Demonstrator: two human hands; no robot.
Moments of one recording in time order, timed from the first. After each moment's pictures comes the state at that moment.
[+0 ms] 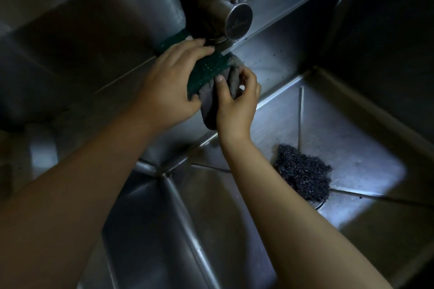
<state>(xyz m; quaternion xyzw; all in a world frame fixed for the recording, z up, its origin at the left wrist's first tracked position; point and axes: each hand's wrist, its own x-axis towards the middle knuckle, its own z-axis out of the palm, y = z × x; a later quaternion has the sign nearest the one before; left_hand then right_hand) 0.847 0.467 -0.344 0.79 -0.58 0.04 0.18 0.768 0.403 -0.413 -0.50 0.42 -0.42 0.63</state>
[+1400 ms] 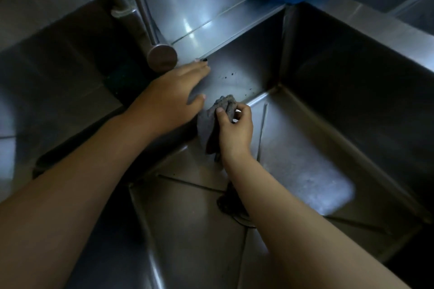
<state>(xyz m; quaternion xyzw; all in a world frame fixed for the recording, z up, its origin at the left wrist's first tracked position) 0.785 0.385 -0.334 0.82 -0.55 -0.03 0.12 0.700 0.327 -0.440 -0.49 0.46 -0.29 0.68</state>
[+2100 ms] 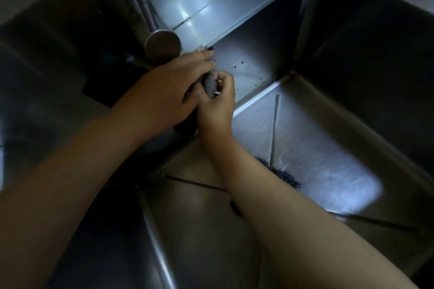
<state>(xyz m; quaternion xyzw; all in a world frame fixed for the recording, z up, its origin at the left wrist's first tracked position) 0.805 0.390 -0.333 0.79 -0.60 -0.04 0.12 0.756 0.341 -0.419 -0.46 0.38 -0.35 0.72</state>
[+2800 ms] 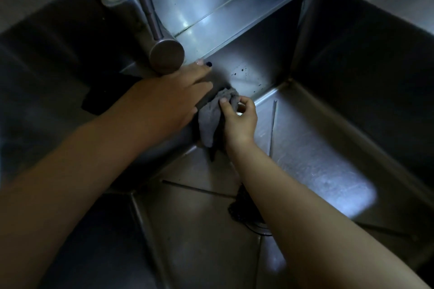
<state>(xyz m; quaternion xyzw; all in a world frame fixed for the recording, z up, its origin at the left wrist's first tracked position) 0.802 0.394 -0.325 0.76 -0.65 0.01 -0.05 0.737 0.313 -0.463 -0.42 0.47 -0.29 0.72</state>
